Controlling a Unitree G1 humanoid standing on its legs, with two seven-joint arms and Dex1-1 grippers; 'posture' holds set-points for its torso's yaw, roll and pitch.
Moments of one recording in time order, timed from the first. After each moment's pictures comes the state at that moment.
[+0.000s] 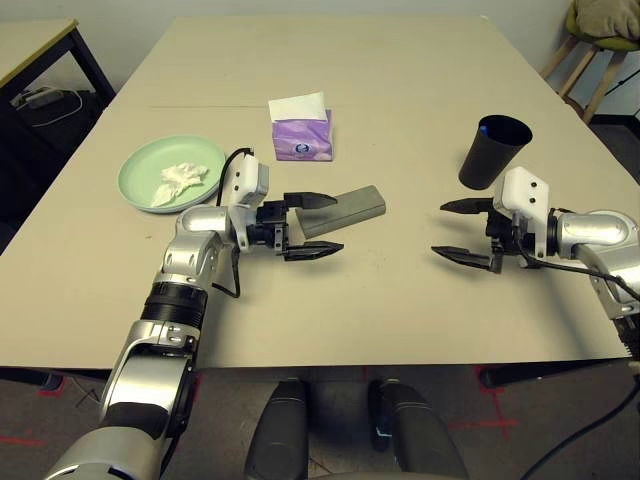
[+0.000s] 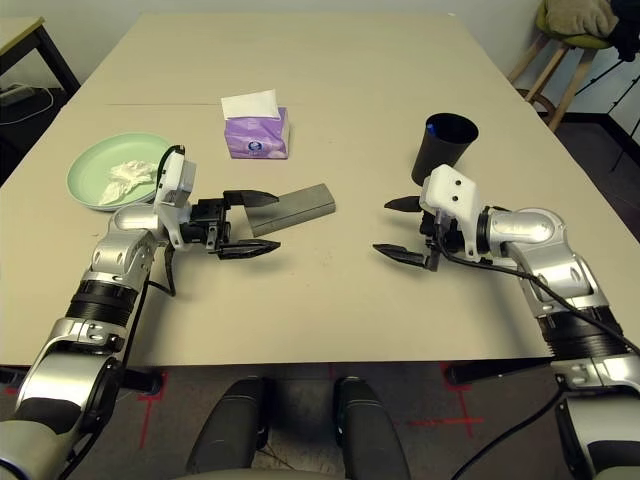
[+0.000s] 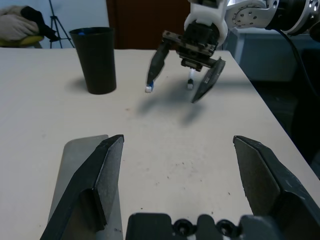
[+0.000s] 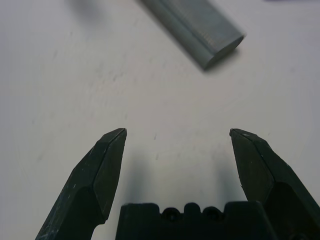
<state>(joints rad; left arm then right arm) -0.68 0.39 -0.03 0.45 -0.35 0.04 -1.40 -0.56 -0.82 0.12 0.23 0.15 0.12 1.25</state>
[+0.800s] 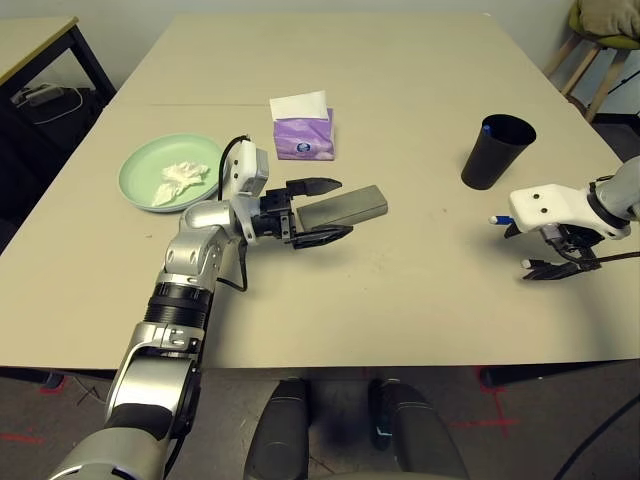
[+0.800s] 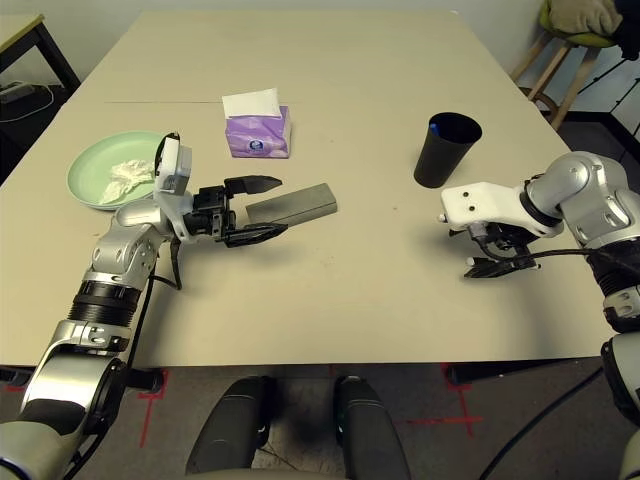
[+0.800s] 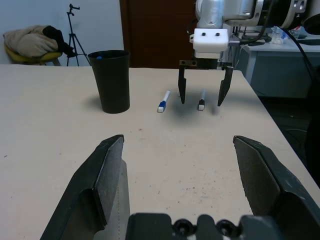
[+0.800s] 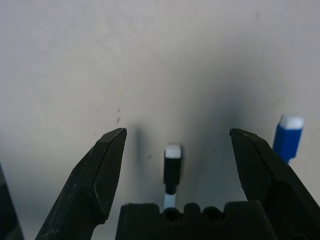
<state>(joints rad) -0.67 0.39 -0.03 0.33 -0.39 0.11 -1.32 -0.83 -0.98 0.35 0.64 -0.24 -0.15 1.59</state>
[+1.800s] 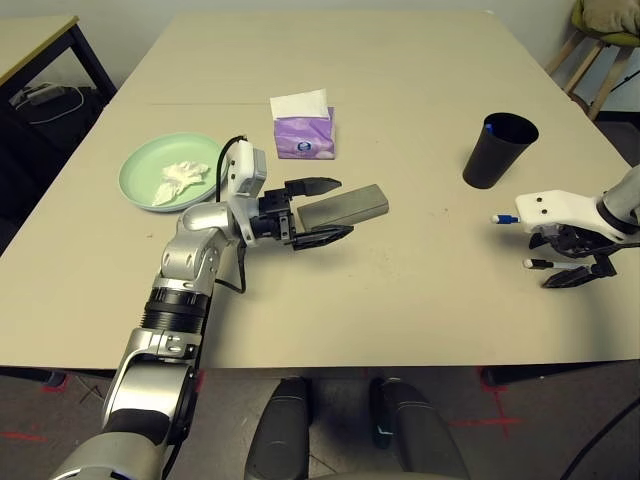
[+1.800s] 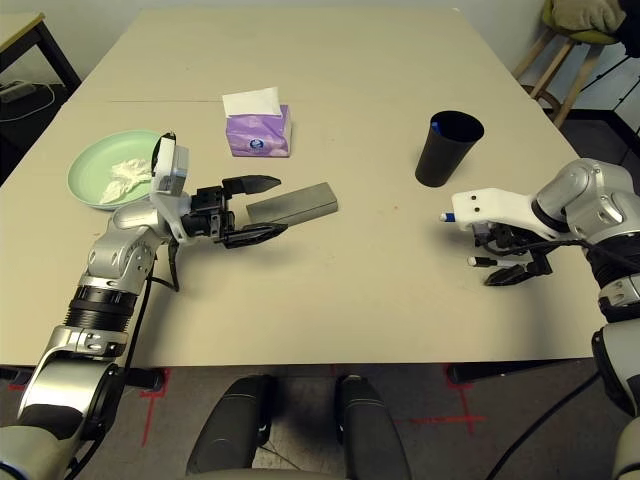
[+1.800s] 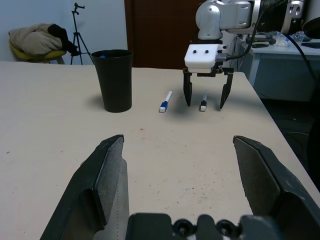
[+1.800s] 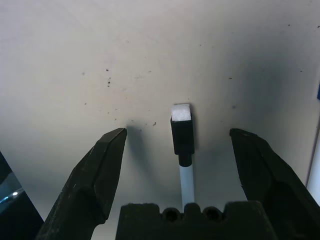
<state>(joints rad) -0.64 0.40 -0.03 0.28 -0.41 0.14 -1.29 -0.87 -0.95 0.38 0.80 -0.36 -0.10 1.57</state>
